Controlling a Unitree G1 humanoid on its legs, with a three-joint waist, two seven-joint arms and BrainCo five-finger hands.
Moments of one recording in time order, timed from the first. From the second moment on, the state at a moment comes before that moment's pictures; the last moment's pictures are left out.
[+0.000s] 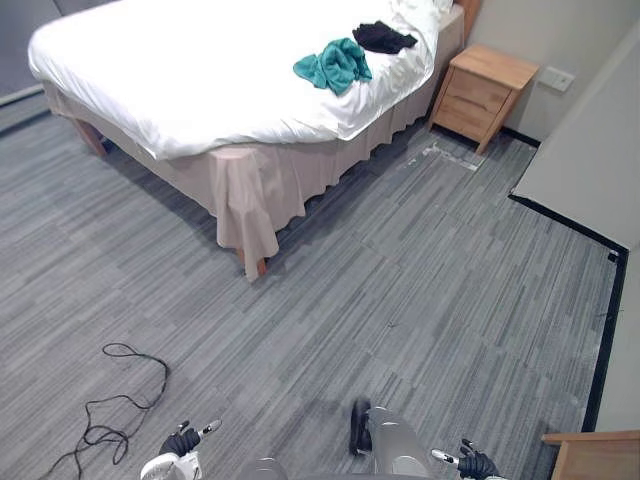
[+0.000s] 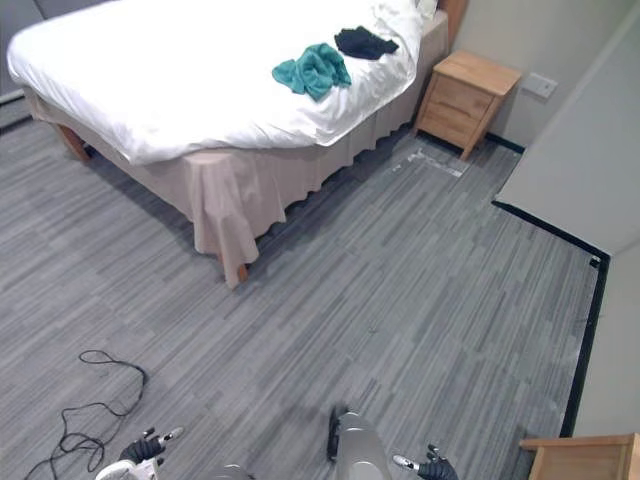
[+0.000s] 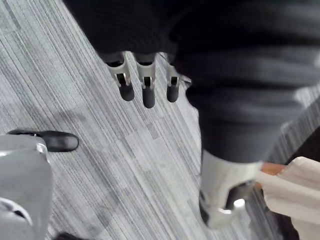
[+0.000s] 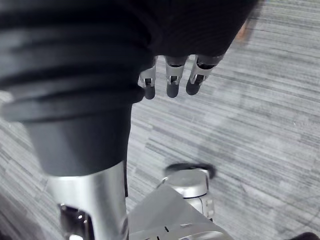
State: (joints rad) left arm 0.05 0.18 0.40 0.98 -0.23 -0.01 -0.10; right arm 0.21 -0.12 -0.38 0.86 0.00 -0.04 0.14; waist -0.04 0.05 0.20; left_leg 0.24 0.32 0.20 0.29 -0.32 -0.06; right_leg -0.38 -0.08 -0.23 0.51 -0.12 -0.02
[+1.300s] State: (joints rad) left arm 0.12 0.06 0.28 0.91 -0.21 -0.06 -0.14; right arm 0.12 -0.12 -0.35 0.88 0.00 -0.02 0.11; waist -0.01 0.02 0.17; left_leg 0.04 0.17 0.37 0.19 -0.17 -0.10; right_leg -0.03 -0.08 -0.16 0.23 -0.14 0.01
